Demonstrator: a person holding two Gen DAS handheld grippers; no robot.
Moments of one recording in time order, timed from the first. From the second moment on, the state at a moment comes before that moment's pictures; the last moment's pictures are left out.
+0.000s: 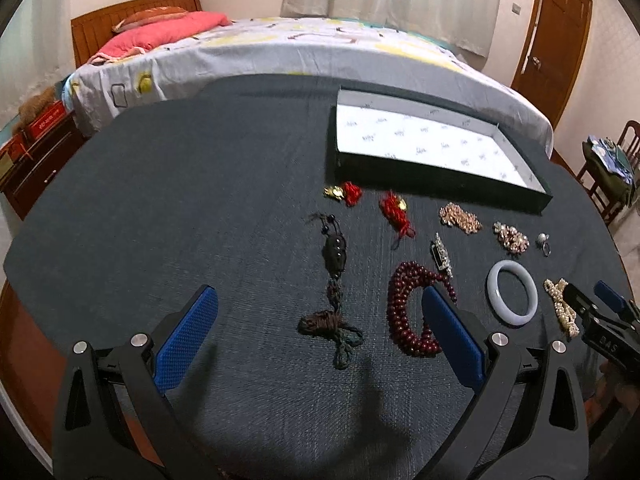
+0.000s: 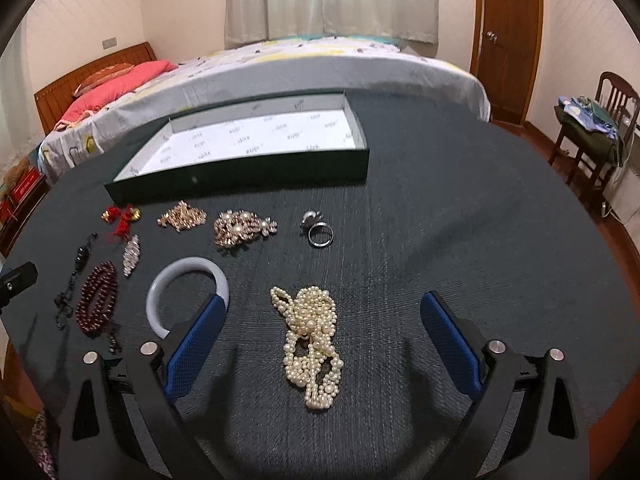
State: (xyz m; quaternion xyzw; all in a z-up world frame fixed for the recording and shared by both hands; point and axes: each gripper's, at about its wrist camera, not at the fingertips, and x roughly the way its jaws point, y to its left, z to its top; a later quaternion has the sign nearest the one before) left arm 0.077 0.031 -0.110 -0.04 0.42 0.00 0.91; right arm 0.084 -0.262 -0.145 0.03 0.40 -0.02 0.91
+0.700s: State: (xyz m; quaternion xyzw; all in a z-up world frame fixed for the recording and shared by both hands) left arm 0.113 0.030 -0.137 -0.03 0.45 0.00 0.89; right arm 0.088 -0.255 -0.158 0.02 0.42 0.01 0.91
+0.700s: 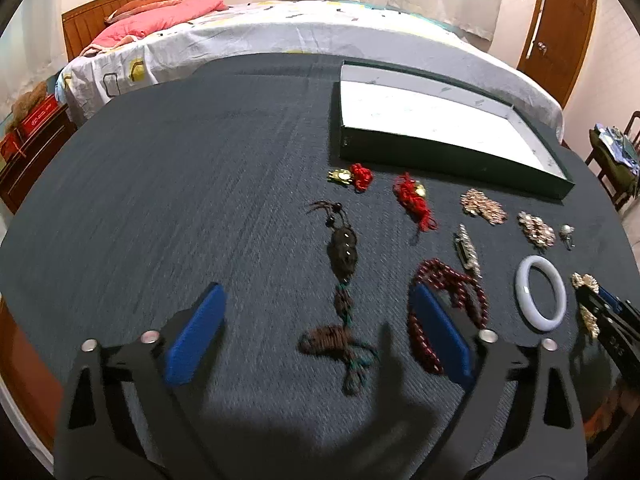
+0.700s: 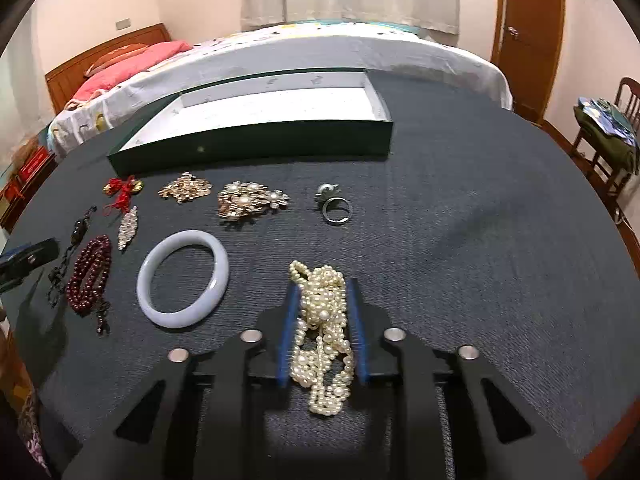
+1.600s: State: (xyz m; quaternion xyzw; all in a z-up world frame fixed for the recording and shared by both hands) left arm 0.144 0.029 -0.149 -0.02 0.46 -0.02 0.89; right arm 0.103 -0.257 -0.155 0.04 0.41 0.02 0.91
